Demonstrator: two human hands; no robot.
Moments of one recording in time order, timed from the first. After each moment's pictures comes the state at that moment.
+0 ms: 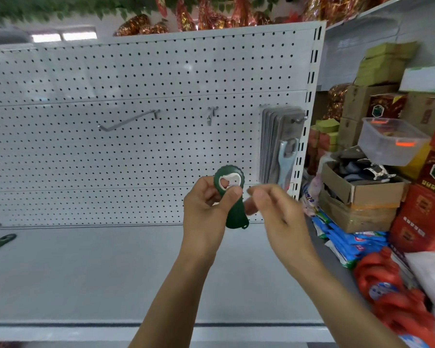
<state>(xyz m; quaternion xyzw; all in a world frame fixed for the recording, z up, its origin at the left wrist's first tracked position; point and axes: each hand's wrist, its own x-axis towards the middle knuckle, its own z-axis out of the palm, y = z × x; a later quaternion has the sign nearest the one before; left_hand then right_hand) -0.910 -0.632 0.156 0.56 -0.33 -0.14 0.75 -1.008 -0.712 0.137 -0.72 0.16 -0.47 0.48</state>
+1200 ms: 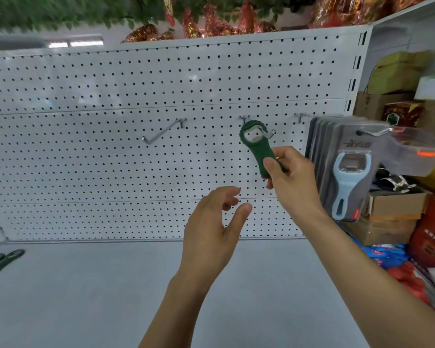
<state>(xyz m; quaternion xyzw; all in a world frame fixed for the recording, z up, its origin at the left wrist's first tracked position) -0.811 -0.606 0.141 0.72 -0.48 0.08 0.50 -0.891 -0.747 0.187 -0.71 0.21 -0.51 0.44</state>
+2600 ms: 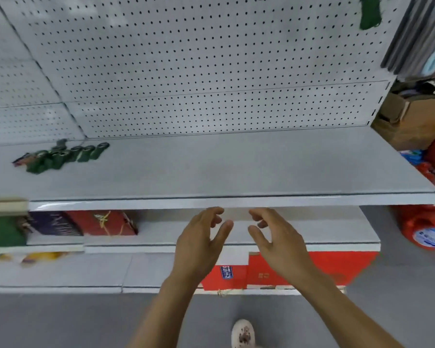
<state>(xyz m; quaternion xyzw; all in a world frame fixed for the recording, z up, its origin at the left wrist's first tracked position) -0.770 -0.274 -0.032 0.84 -0.42 -0.06 0.33 -0.904 -0.390 -0.034 -0.88 0.31 -0.19 0.31</state>
